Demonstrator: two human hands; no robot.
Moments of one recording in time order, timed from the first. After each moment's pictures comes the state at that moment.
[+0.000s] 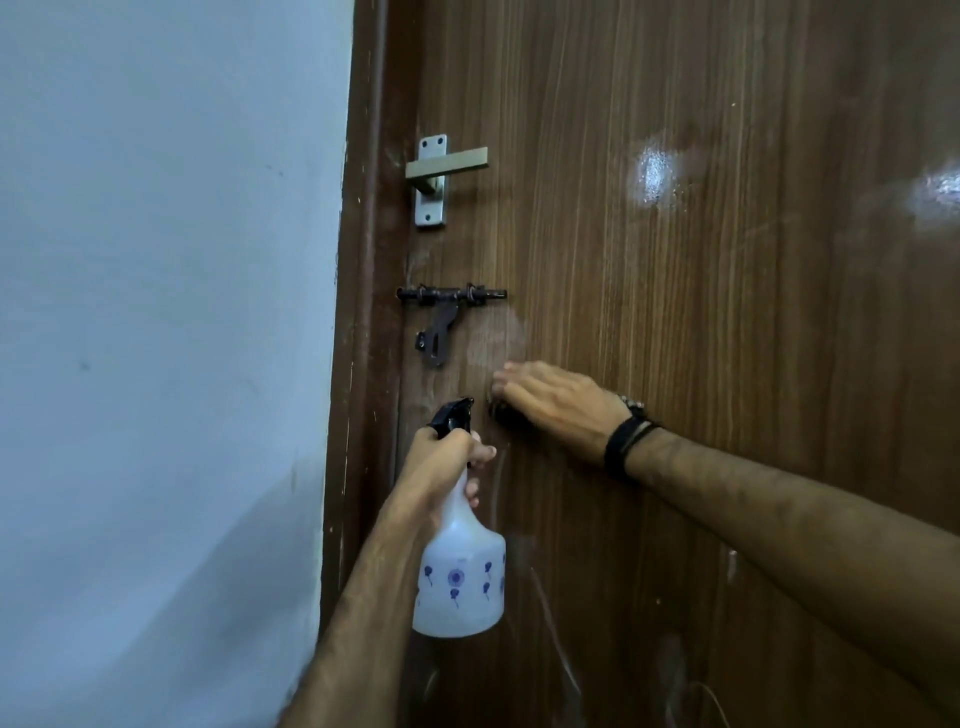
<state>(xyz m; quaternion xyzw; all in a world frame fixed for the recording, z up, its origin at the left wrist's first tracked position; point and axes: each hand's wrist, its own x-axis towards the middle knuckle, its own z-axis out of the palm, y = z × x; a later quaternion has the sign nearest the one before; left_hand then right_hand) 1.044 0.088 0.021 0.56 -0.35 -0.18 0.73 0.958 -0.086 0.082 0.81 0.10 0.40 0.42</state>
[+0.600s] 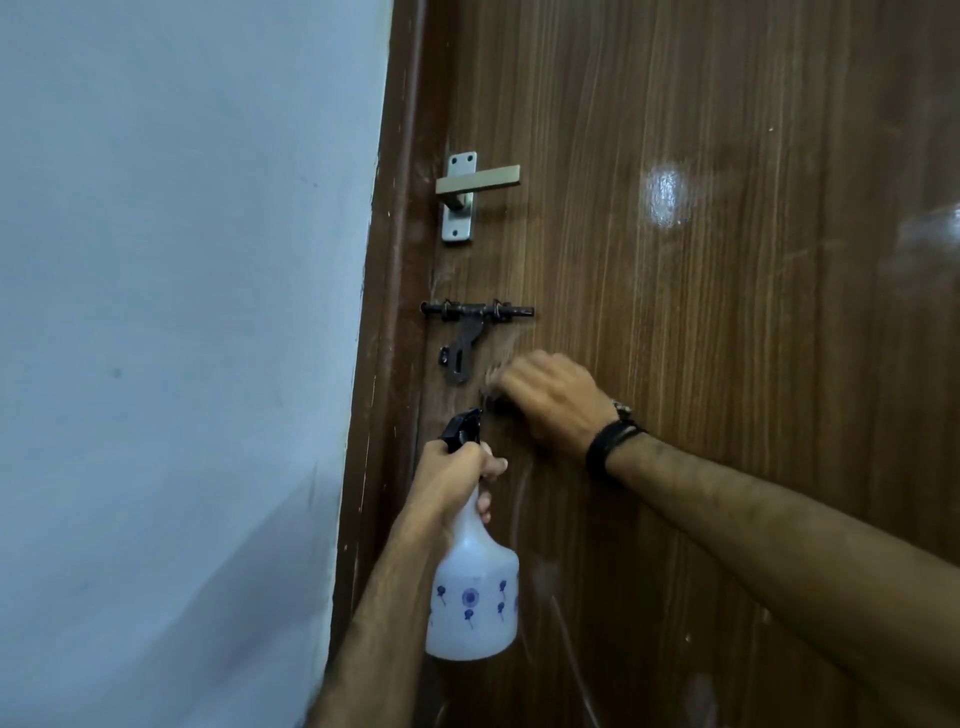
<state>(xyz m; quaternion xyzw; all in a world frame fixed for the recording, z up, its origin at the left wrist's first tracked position) 1.057 0.096 0.024 0.54 -0.36 -0.18 0.74 1.004 -0.077 0.100 0.77 0.10 0.49 0.40</state>
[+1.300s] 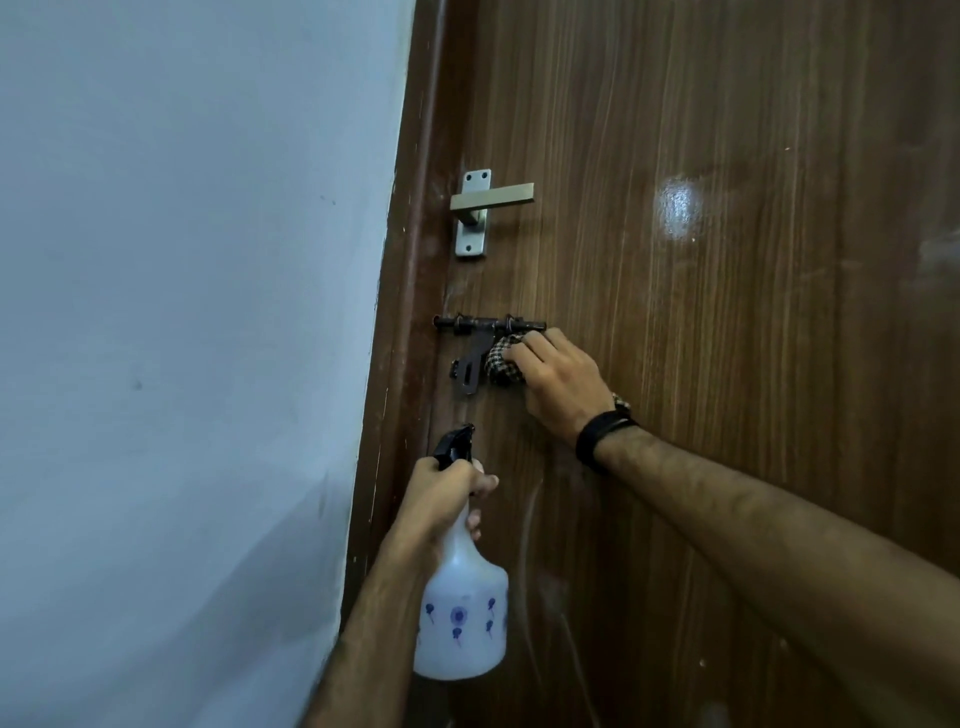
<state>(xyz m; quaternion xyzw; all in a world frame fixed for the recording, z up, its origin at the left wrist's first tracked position) 1.073 0.103 0.022 0.54 -0.33 -0.18 0.75 1.019 -0.062 0.127 0.75 0.06 0.58 0.32</state>
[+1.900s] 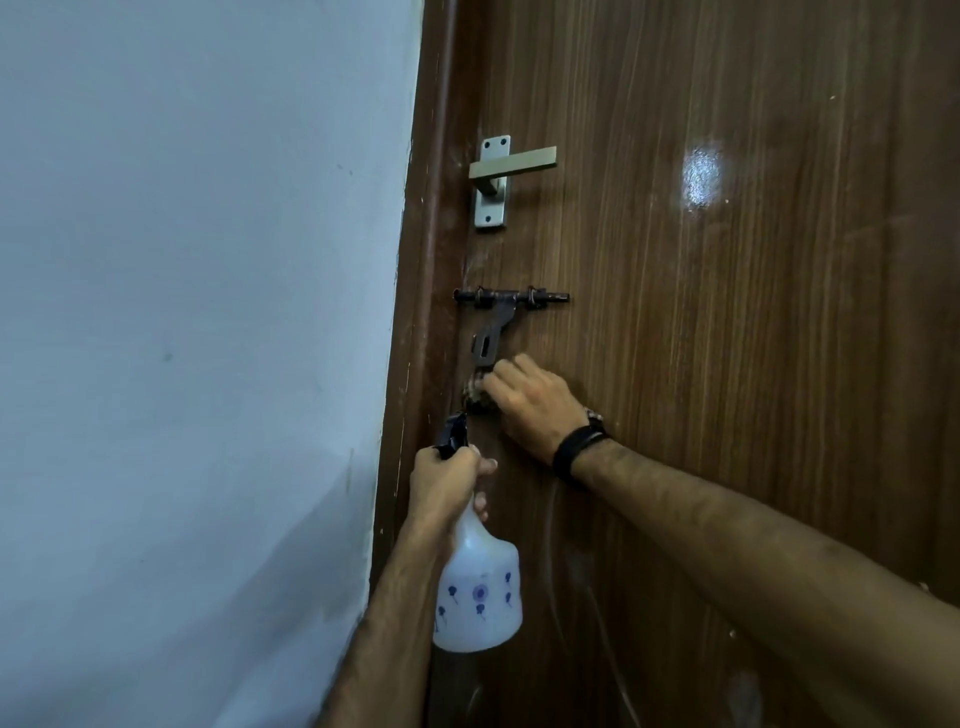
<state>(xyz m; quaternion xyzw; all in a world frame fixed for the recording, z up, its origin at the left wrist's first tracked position) 1.086 0.101 0.002 0.54 -0.26 -0.13 0.79 1.058 -0.044 0.073 0.79 0.10 0.51 0.32</state>
